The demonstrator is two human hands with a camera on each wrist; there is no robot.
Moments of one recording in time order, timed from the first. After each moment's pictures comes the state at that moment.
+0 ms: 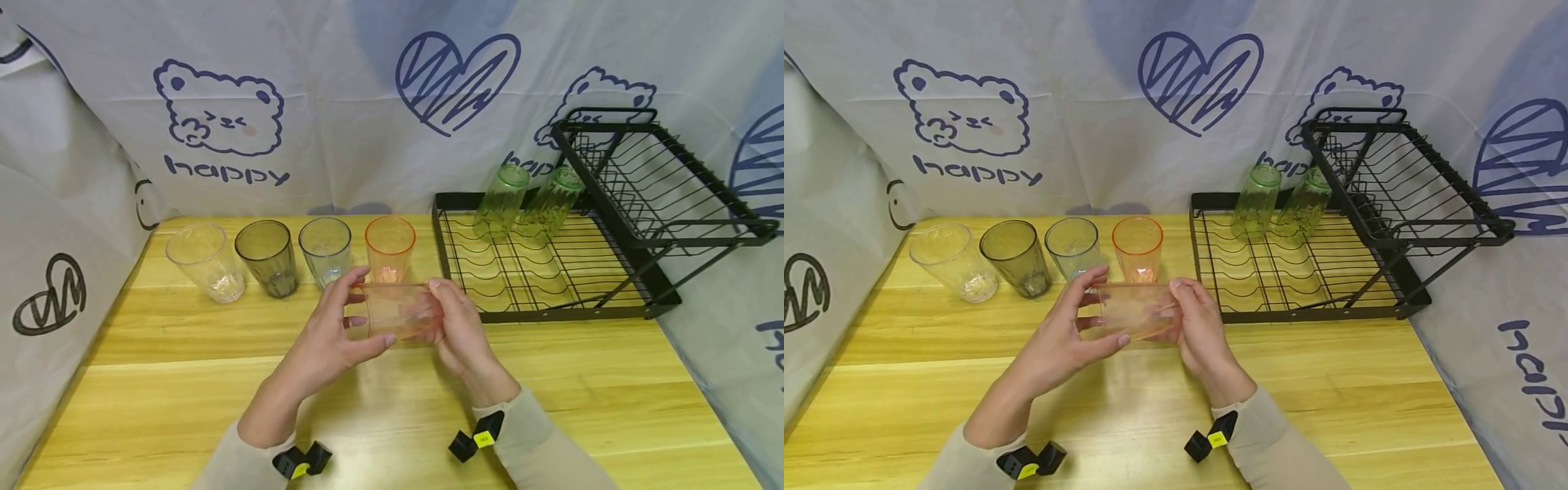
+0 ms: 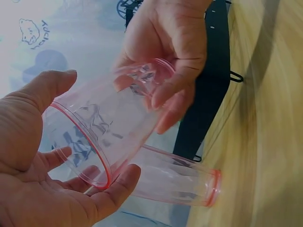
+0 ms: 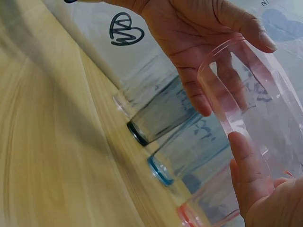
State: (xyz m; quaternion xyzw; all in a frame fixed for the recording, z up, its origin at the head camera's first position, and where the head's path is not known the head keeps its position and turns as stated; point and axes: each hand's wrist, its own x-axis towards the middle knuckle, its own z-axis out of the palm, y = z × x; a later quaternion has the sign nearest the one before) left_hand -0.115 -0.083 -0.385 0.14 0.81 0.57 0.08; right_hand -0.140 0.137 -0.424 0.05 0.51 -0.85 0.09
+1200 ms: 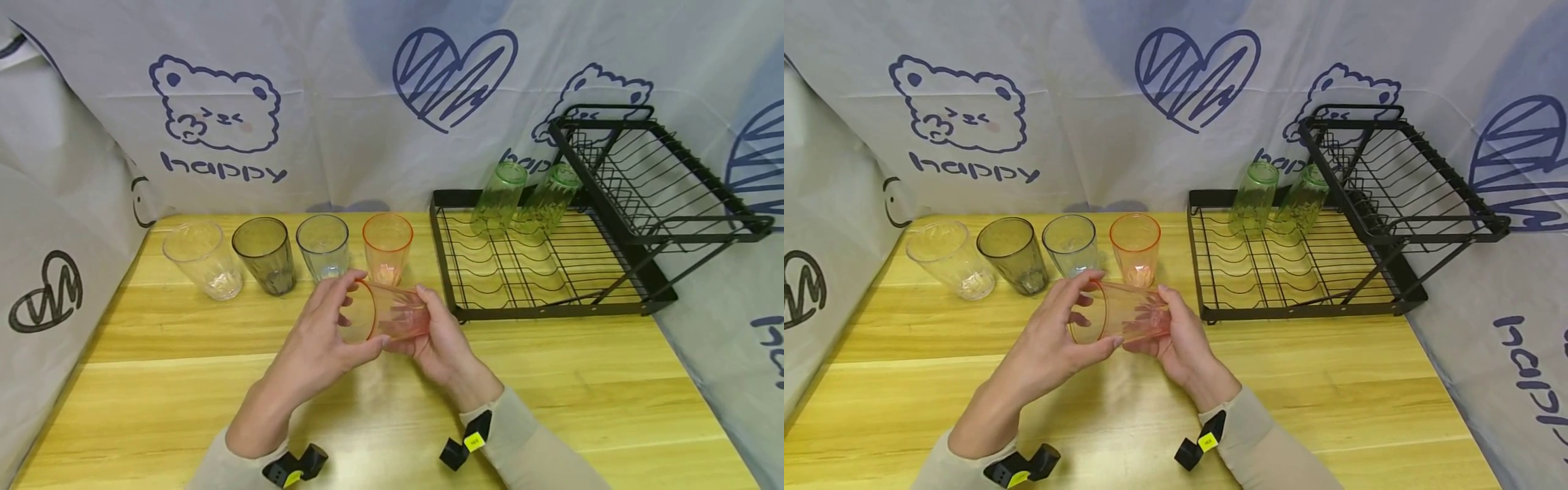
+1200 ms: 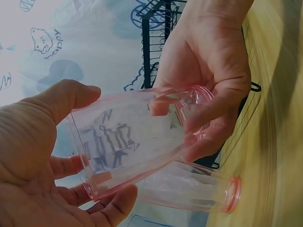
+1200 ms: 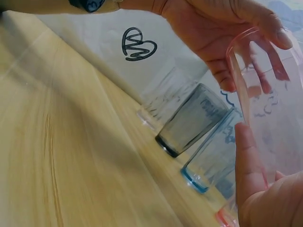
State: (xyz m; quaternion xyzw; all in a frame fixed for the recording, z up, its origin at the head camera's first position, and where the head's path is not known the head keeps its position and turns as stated) left_hand -0.100 -0.083 -0.367 0.14 0.88 0.45 0.01; right_hand -0.134 0.124 -0.440 0.07 0.42 -0.88 0.22
